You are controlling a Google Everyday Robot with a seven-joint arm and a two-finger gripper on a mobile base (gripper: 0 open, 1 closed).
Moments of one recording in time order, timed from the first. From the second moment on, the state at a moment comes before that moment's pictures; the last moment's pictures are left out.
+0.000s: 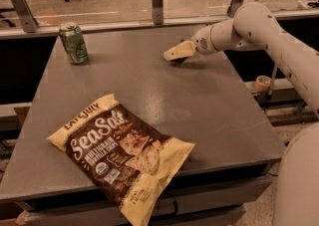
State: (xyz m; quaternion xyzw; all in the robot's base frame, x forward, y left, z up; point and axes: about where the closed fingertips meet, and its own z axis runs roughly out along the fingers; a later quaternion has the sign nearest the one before) arm 0.784 -0.095 0.844 -0.34 0.80 0.22 0.44
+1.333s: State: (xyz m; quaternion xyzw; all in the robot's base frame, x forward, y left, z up) arm 0.780 -0.101 0.868 -0.36 0.79 0.18 0.47
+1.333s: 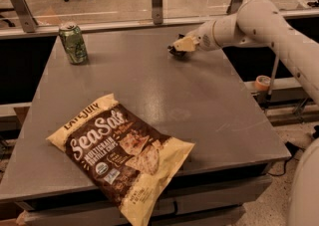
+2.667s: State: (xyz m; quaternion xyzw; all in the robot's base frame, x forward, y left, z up) arm 0.763 0.003 0.908 -0.47 0.70 0.21 0.50
